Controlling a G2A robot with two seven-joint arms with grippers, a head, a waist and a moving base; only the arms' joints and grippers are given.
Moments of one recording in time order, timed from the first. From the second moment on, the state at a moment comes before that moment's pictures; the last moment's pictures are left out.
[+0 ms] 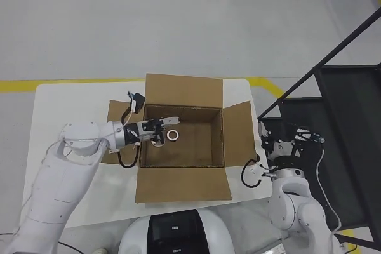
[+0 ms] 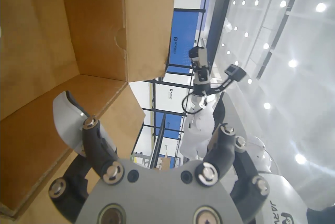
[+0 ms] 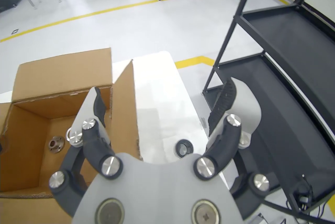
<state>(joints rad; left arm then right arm) 0.99 -1.16 -1.12 -1.57 -0.16 0.21 -1.04 -1.93 -1.31 1.52 -2.35 -1.28 0.46 0.27</state>
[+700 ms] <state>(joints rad) 0.92 -1.15 -1.02 -1.51 0.12 0.31 -1.05 -1.93 -1.31 1.51 -2.35 -1.28 0.46 0.27</state>
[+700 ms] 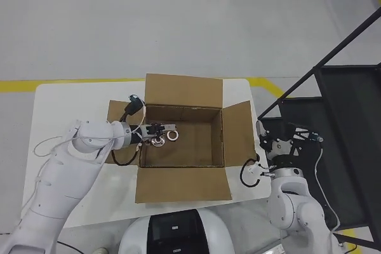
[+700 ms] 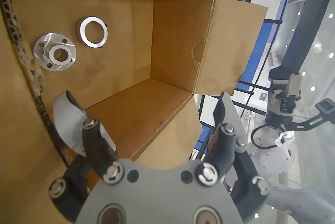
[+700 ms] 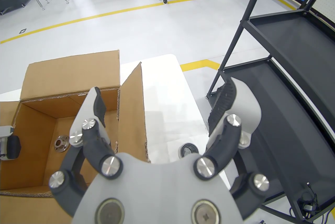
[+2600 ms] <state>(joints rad) 1.12 -1.13 -1.38 -1.66 -0.47 0.10 -0.83 -1.93 -1.31 1.51 -2.35 -1.28 0.46 0.27</state>
